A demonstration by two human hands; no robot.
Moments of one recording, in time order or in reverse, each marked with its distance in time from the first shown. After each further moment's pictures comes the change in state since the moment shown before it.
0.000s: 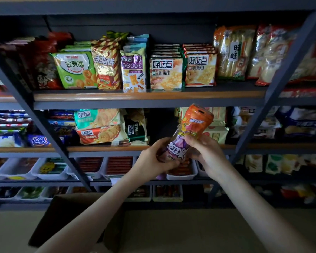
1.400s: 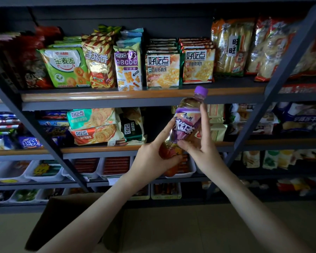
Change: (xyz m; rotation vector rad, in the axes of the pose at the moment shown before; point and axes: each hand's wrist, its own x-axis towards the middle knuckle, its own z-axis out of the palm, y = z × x) left_hand 0.005 0.015 -0.004 0.101 0.070 0.268; right_hand 0.001 0.001 0.011 -0.442 -0.063 -0.529
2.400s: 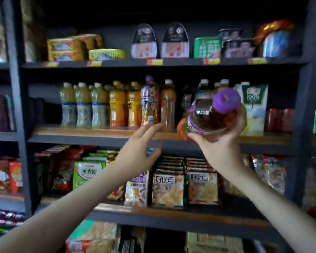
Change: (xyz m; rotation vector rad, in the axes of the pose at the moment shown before) left_hand 0.183 0.135 -0.166 0.599 0.461 0.421; right_hand 0.229 -0.169 -0.085 -0.162 0.326 -0.984
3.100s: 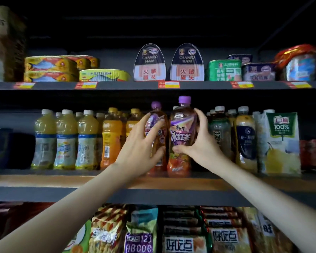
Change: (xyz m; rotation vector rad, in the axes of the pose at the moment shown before) left_hand 0.128 -0.129 0.027 0.315 0.173 0.182; right_hand 0.085 0.116 0.100 -0.185 -0.322 0.442
